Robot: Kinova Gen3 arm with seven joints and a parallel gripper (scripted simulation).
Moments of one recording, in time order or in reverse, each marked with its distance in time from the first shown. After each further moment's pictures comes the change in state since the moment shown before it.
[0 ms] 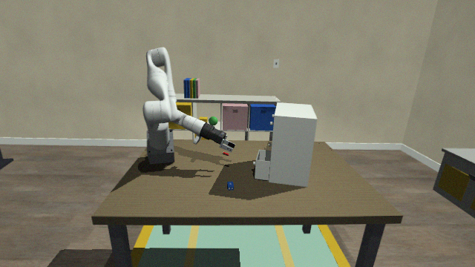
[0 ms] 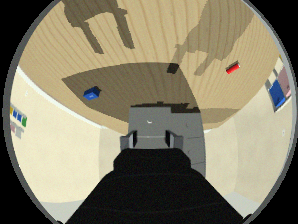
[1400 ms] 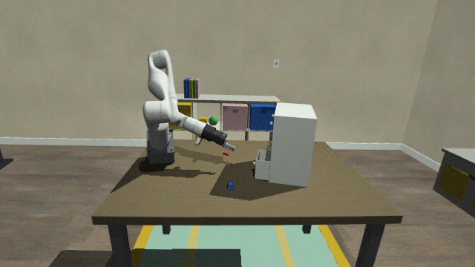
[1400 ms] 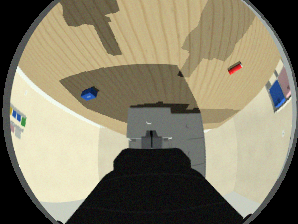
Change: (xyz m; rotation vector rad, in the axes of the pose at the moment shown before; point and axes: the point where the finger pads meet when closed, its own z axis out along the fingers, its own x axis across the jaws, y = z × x) arm 0.002 -0.004 0.009 -0.008 0.006 -0.002
